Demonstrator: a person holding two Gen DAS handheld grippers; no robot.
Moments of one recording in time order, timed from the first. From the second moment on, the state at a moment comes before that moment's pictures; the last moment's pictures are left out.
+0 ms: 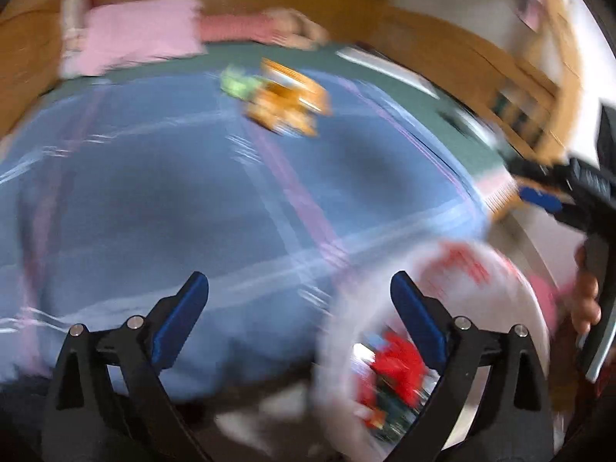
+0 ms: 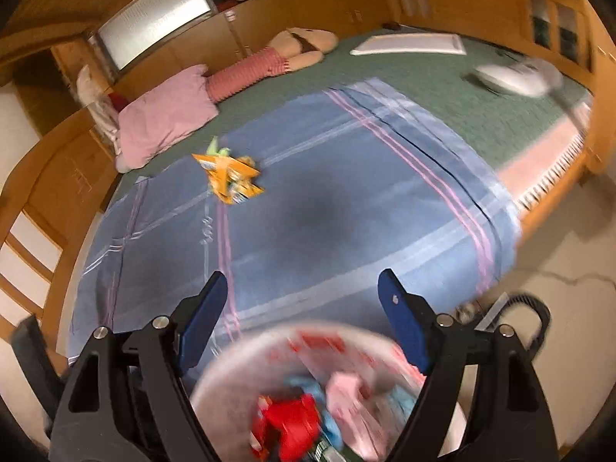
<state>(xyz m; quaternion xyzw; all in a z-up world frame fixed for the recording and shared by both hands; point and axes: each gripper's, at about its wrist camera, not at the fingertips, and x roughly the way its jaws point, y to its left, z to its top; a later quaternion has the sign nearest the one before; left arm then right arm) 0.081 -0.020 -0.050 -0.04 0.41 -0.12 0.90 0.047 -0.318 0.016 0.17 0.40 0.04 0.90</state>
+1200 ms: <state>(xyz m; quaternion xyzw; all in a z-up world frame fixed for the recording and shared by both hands) 0.149 0.145 -0.100 -0.27 0.48 0.08 0.83 0.399 -0.063 0.001 0.04 0.46 0.12 0.88</state>
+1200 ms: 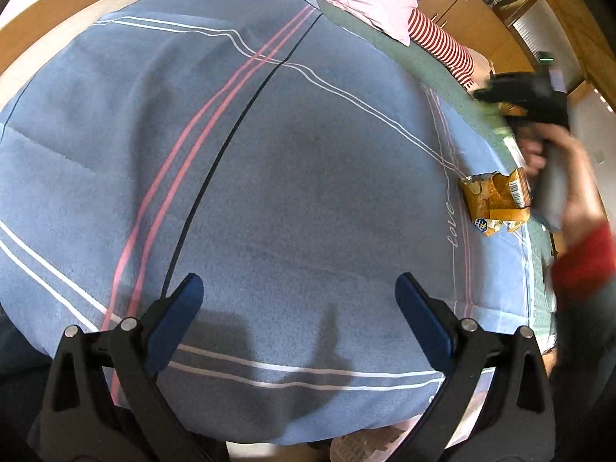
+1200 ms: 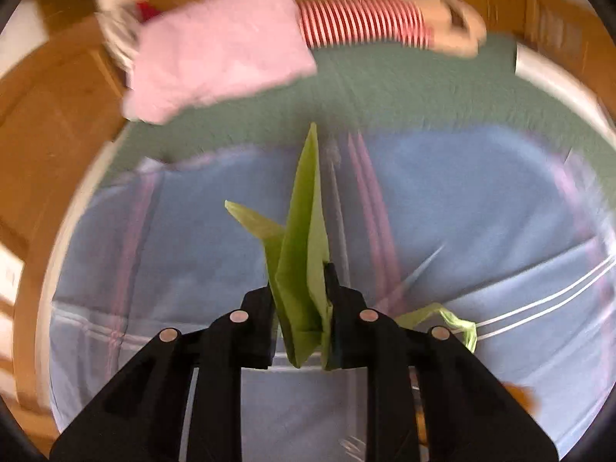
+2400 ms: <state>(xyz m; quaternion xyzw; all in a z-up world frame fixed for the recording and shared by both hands) 0.121 0.173 -0.086 -0.32 0.41 0.12 0.84 0.207 -0.088 -0.079 0.13 0.59 0.27 0.75</state>
